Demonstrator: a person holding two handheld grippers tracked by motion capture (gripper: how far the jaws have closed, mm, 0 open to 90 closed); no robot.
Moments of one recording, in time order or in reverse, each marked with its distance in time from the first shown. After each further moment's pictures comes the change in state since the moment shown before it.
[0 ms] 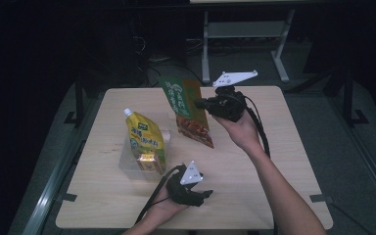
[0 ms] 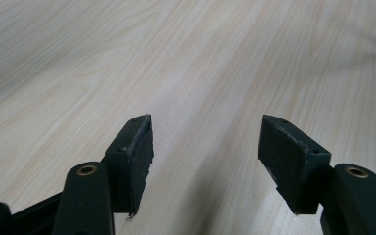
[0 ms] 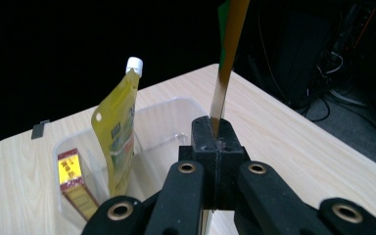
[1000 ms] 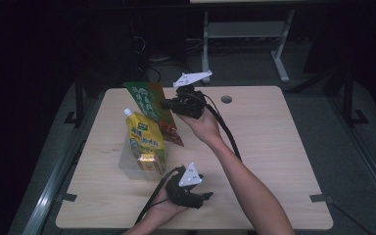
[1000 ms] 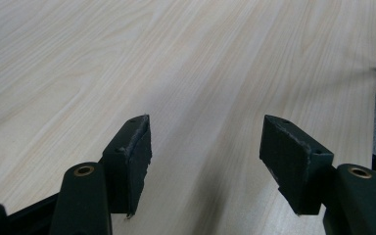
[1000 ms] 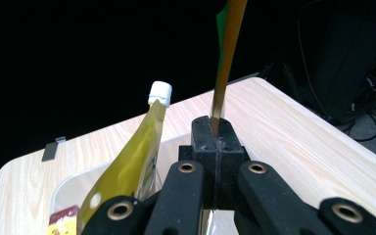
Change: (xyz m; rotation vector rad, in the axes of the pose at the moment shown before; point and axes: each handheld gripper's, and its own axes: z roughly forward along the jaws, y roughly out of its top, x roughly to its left) left arm -0.001 -0.004 0.000 -0.022 -0.021 -0.006; right arm 0.018 0.016 0.096 -0.016 0.118 -0.010
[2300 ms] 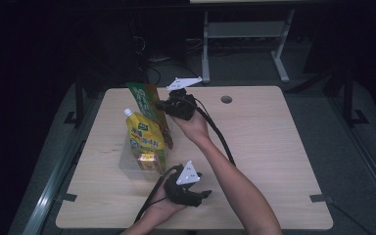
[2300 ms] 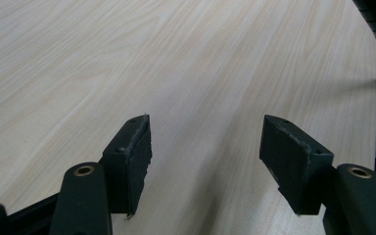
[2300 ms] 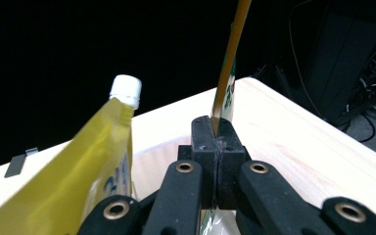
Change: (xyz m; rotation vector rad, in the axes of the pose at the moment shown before) left arm 0.005 0.002 -0.005 -0.006 0.010 0.004; right arm -0.013 -0.017 0.042 -0.027 -0.033 0.022
